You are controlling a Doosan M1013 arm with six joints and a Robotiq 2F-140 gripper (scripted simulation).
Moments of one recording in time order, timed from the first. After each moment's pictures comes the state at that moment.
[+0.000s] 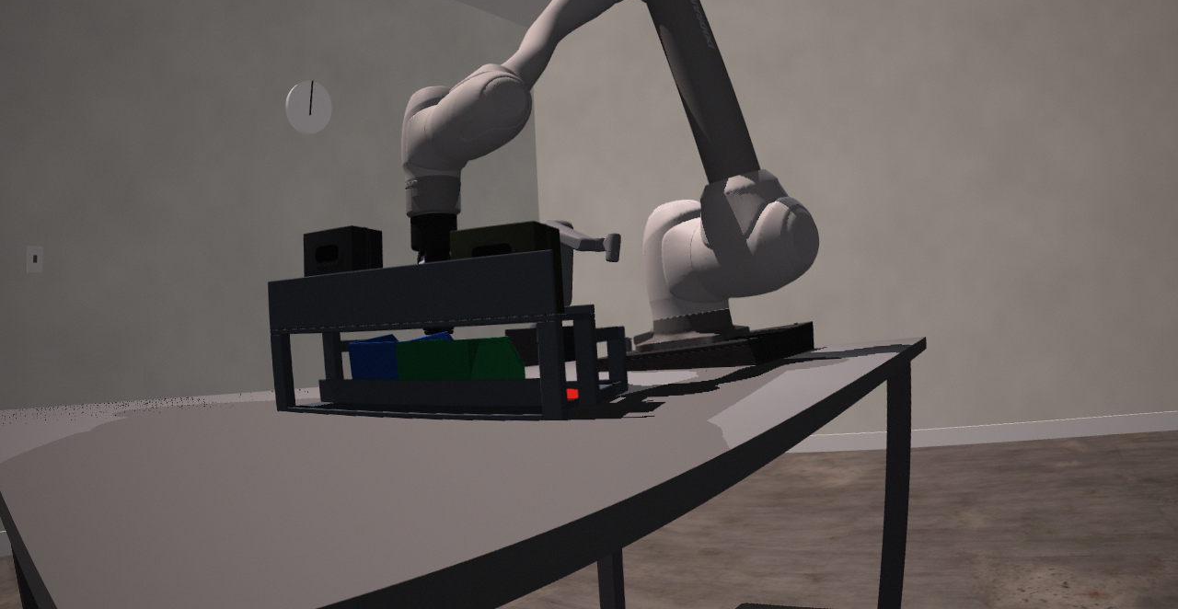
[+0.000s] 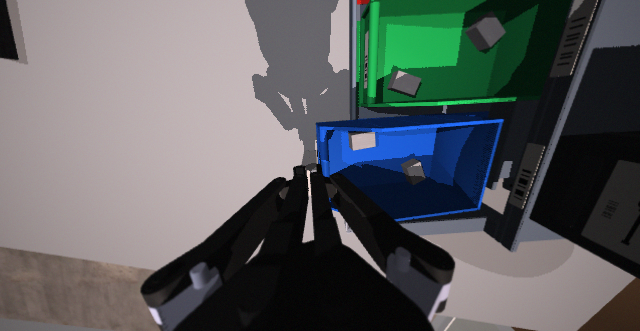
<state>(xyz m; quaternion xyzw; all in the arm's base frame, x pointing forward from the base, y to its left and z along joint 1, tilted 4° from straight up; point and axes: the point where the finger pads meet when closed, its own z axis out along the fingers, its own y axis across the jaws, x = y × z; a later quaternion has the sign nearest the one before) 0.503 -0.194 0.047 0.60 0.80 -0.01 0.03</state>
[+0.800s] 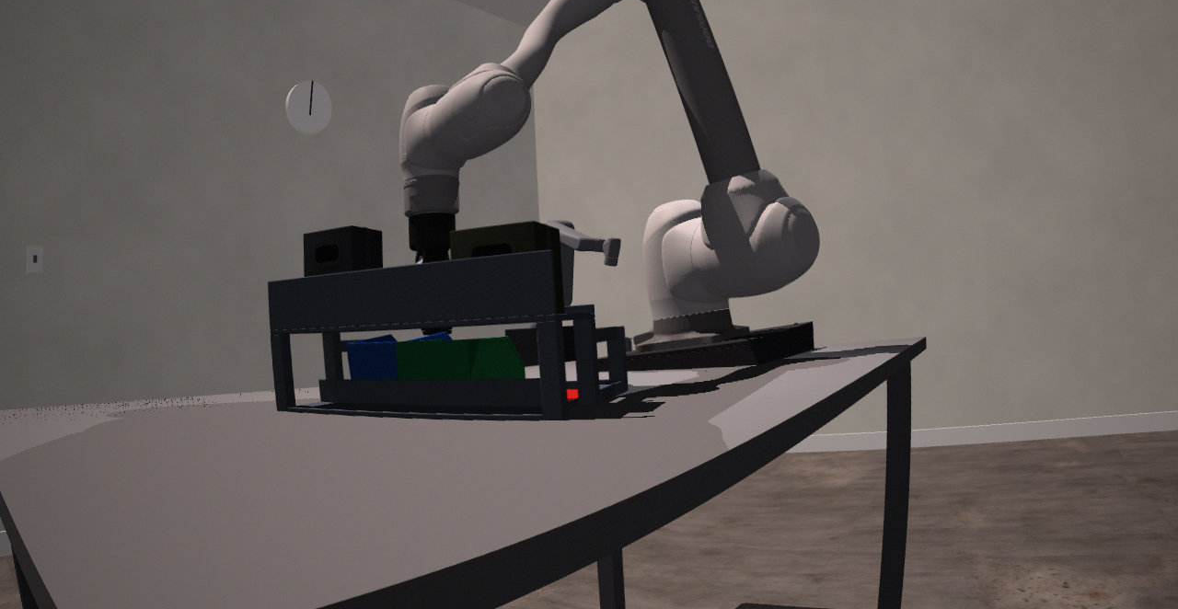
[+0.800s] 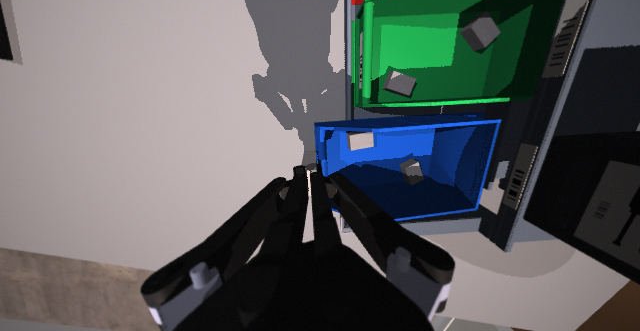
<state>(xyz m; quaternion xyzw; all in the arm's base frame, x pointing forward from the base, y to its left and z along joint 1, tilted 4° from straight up) 0.508 -0.193 0.047 0.60 0.80 -0.01 0.03</state>
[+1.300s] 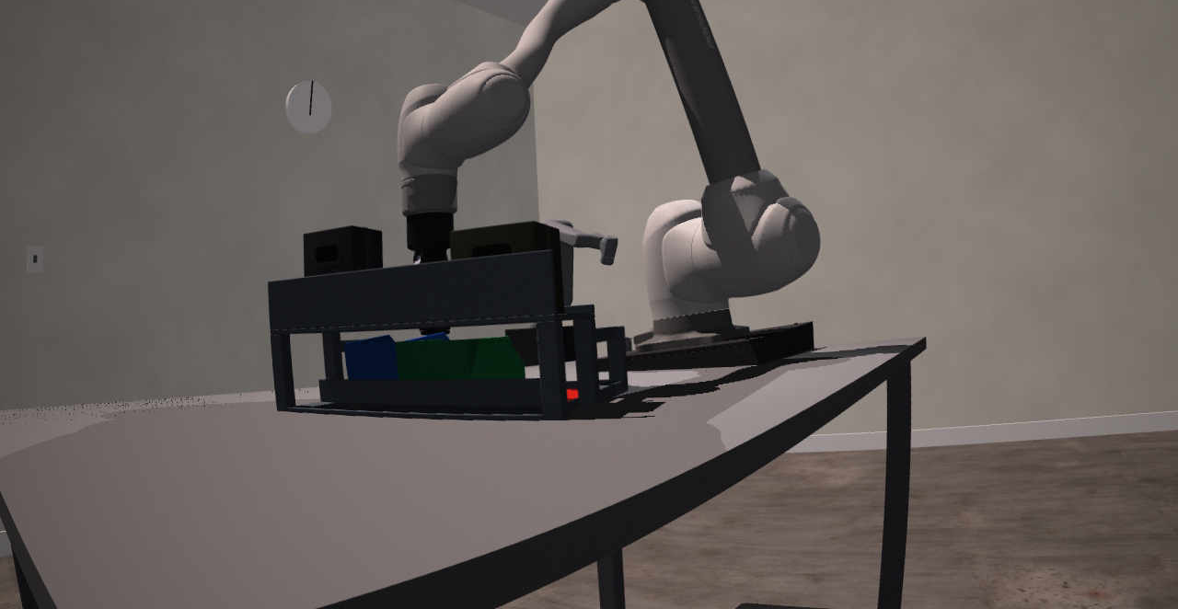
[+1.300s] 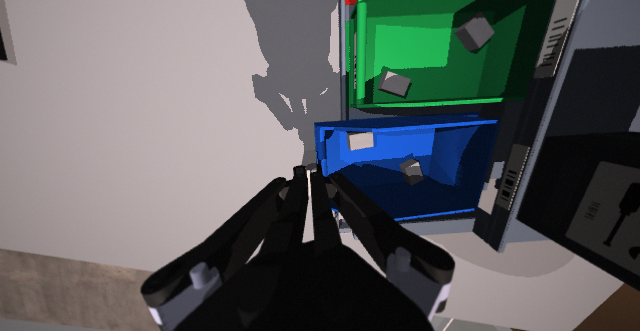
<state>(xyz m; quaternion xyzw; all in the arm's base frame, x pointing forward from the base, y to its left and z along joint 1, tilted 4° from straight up) 0.515 -0.191 0.047 0.60 0.80 -0.01 0.03</state>
